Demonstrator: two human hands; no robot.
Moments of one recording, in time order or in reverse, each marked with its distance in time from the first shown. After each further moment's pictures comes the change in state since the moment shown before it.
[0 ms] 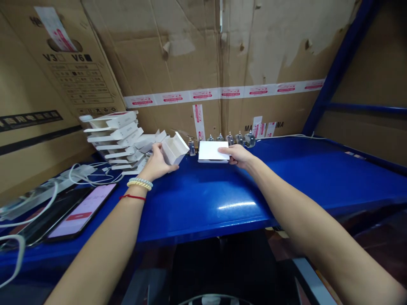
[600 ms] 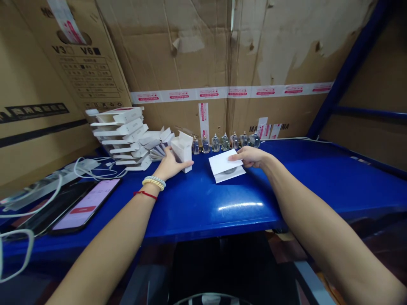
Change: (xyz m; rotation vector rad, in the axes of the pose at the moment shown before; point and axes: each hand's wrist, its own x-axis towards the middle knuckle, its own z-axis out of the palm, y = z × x) left_hand -0.008 0.006 0.030 -0.253 -0.008 -0.139; right_hand -0.006 -0.014 -0.038 -0.340 -0.198 0.220
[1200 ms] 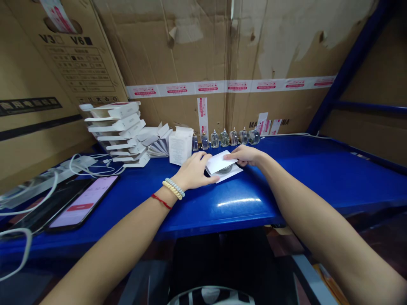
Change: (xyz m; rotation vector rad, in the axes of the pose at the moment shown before) left_hand -0.040 0.075 0.034 0.284 -0.277 0.538; right_hand 0.008 0.005 0.015 -0.105 0.035 0.002
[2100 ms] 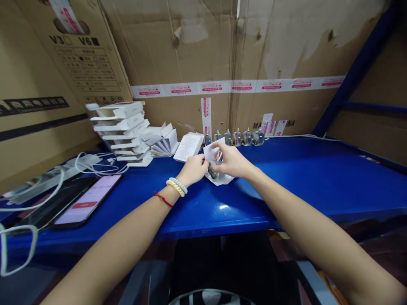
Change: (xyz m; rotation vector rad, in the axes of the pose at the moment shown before) left_hand 0.010 -0.006 0.001 -0.219 0.088 -0.367; right_hand -0.032 -0.028 0.063 -0.490 0.281 -0.698
